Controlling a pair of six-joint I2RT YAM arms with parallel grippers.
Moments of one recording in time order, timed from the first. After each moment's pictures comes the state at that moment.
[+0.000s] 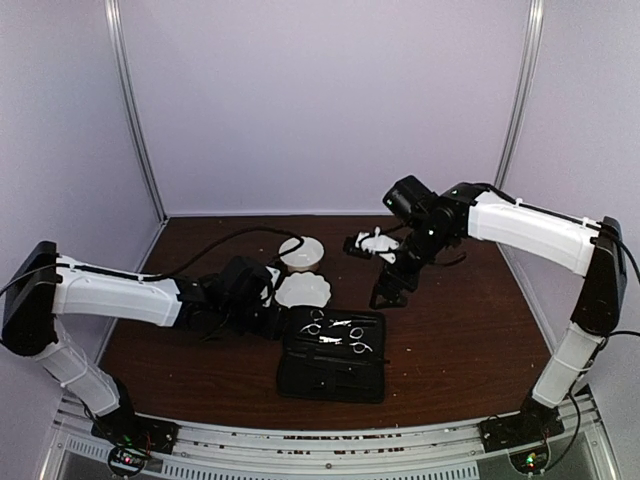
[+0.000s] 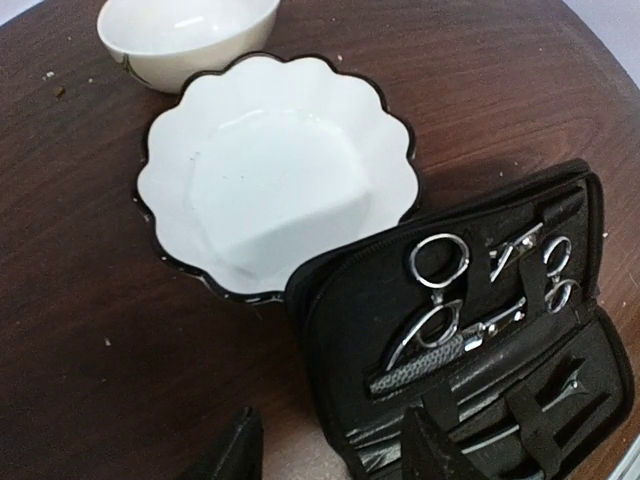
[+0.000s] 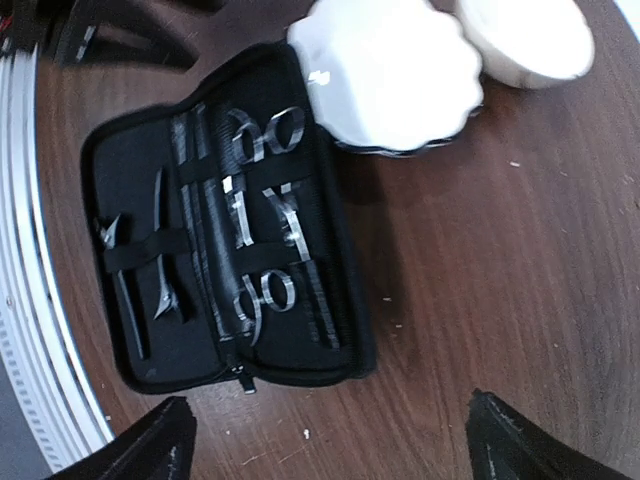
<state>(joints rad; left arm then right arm) -0.95 1.50 0.83 -0.14 -0.18 -0.44 0.75 1.69 1.49 -0.95 -0.23 -0.48</state>
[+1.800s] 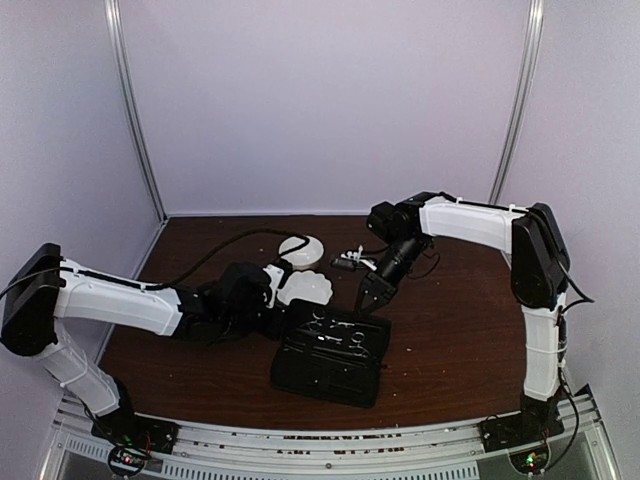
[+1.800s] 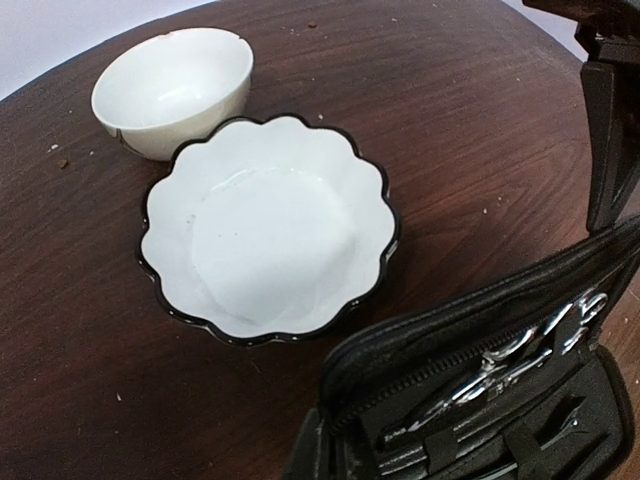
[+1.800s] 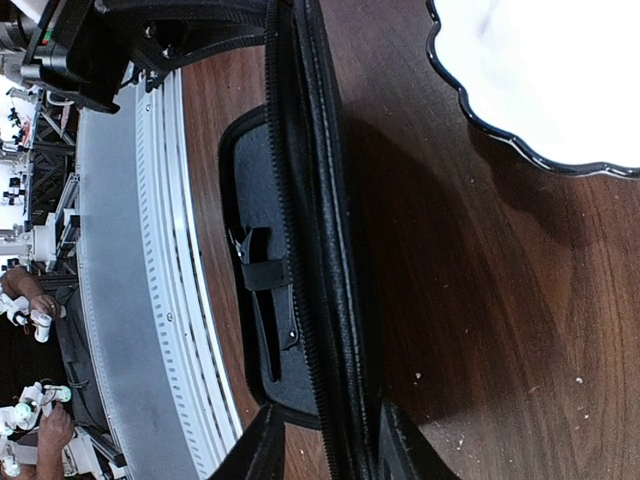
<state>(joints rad) -0.97 1.53 0.79 0.06 -0.24 -0.33 0.63 2.08 1.73 -1.17 -0.77 -0.49</state>
